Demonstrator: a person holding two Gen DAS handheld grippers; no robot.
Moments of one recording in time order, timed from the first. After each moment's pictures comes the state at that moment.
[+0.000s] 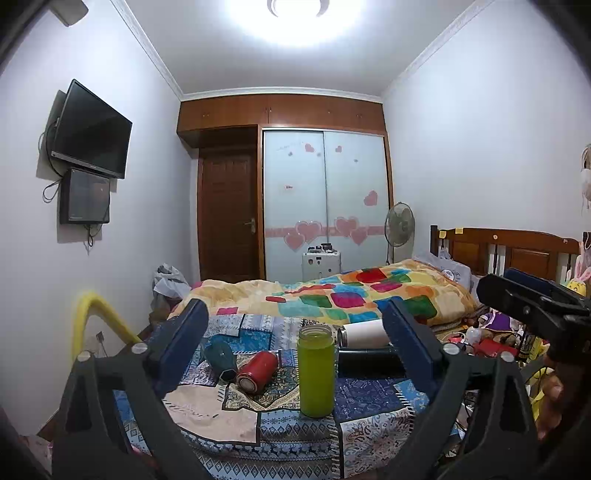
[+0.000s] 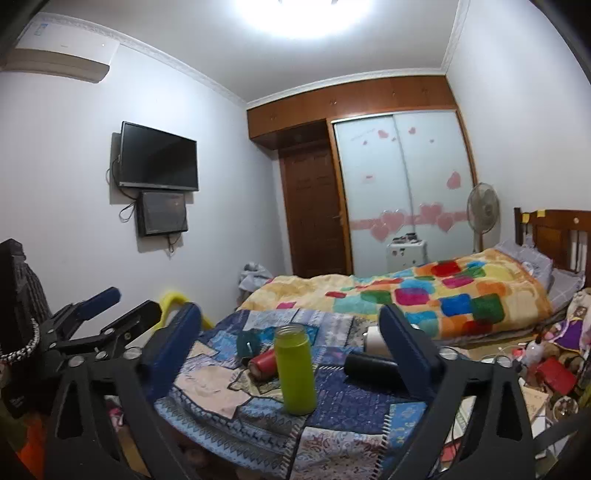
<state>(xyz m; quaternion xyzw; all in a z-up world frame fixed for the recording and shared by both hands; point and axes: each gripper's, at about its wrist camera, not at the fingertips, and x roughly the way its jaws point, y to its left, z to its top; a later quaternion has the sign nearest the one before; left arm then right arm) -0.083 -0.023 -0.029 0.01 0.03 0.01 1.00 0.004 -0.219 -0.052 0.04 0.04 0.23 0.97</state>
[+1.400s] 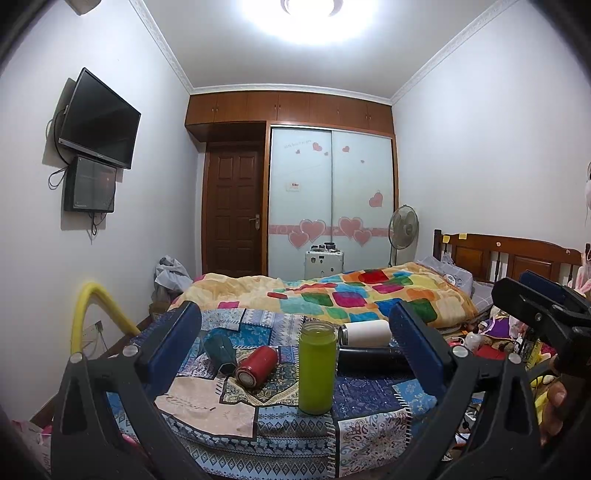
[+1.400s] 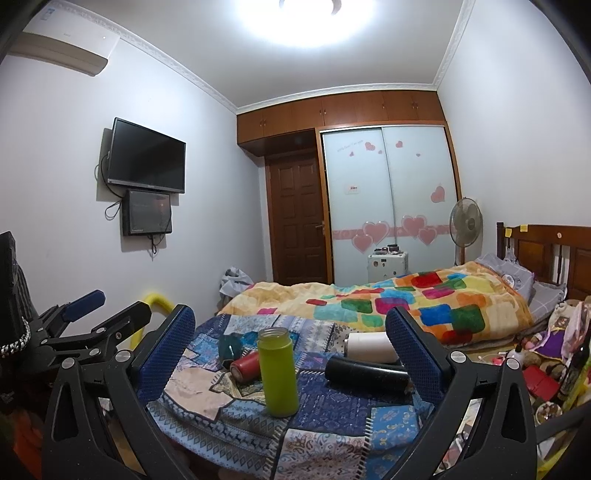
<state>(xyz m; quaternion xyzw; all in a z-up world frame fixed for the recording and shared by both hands) -0.085 -0.017 -0.036 -0.01 0.03 0.01 1.00 -0.011 -0.223 -0.052 0.03 0.03 0.21 0.98</state>
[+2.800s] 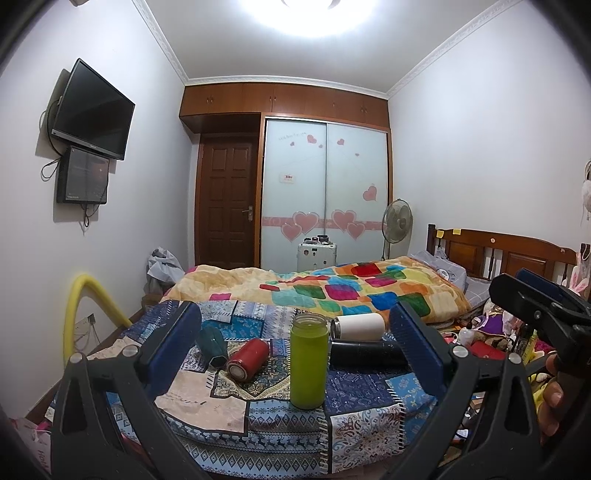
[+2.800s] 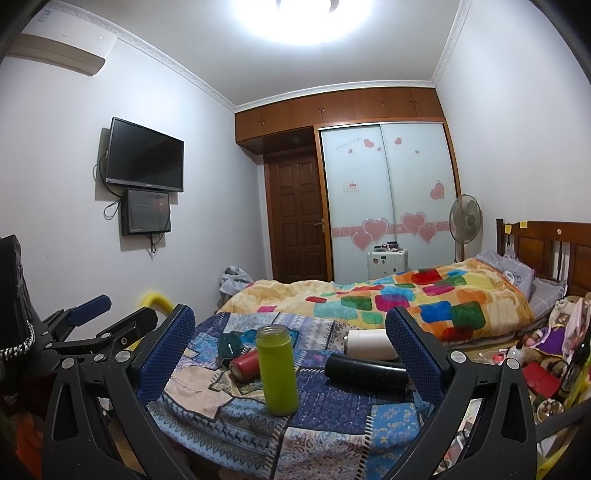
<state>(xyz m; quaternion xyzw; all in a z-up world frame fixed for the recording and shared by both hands) -0.081 -0.024 -0.038 -0.02 0.05 0.00 1.00 -0.011 -0.220 -0.049 0.03 0.04 0.21 0.98</state>
